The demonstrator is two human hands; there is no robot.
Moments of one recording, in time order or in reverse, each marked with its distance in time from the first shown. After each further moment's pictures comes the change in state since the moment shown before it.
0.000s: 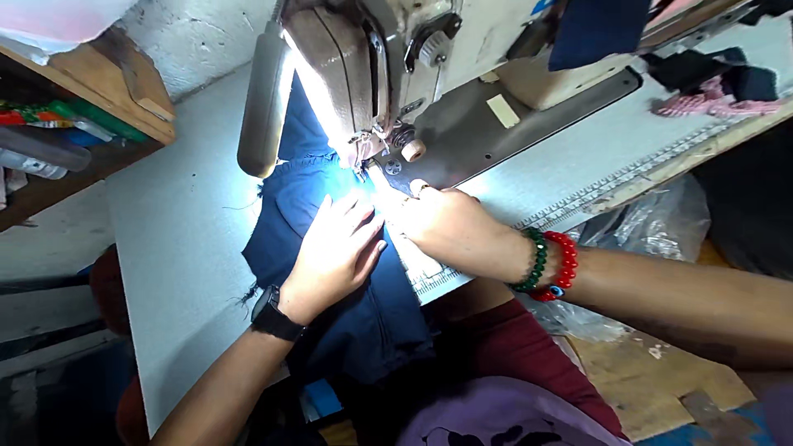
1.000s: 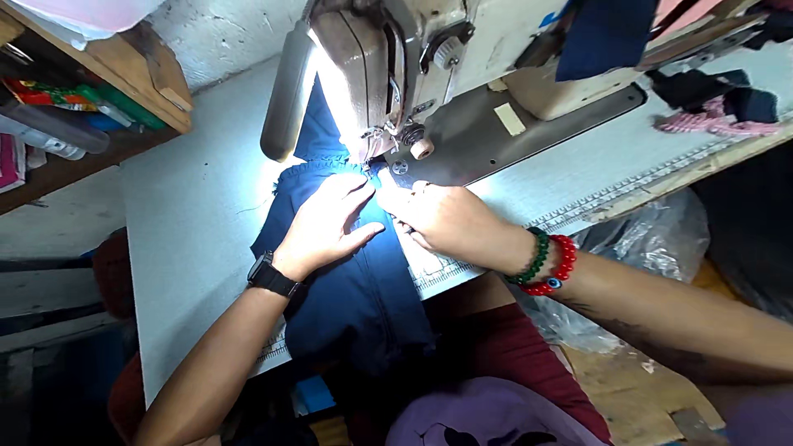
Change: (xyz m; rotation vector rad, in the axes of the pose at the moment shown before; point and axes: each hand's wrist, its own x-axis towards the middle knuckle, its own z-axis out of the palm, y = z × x) left_hand 0.016 -0.033 -0.010 -0.063 0.001 -0.043; right_hand 0.004 0.016 0.016 0.197 0.150 -0.080
